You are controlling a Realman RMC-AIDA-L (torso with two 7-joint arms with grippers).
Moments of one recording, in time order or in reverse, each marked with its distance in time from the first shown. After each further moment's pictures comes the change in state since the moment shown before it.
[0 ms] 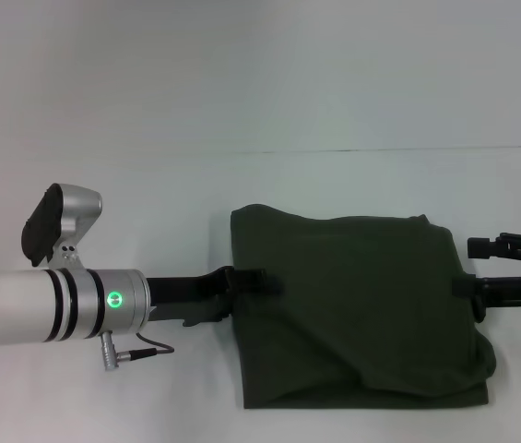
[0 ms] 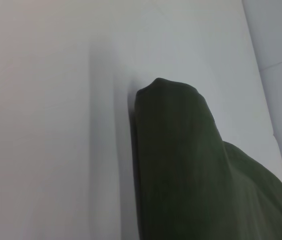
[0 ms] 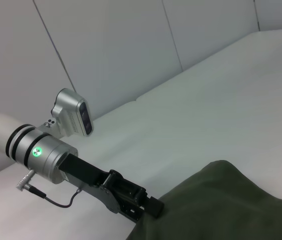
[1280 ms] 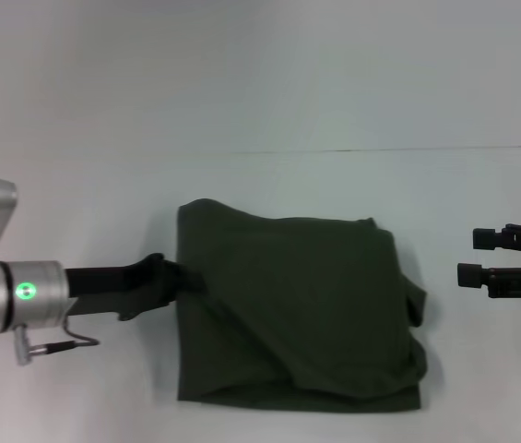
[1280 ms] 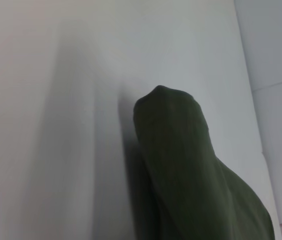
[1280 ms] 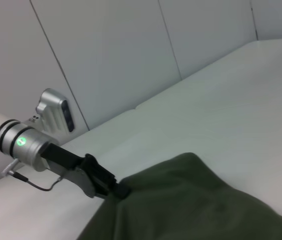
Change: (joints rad) left arm 0.076 0.099 -0.085 0.065 0.042 0.190 -0.044; right arm 0.000 -0.004 0.022 -0.010 0.005 -0.017 0.005
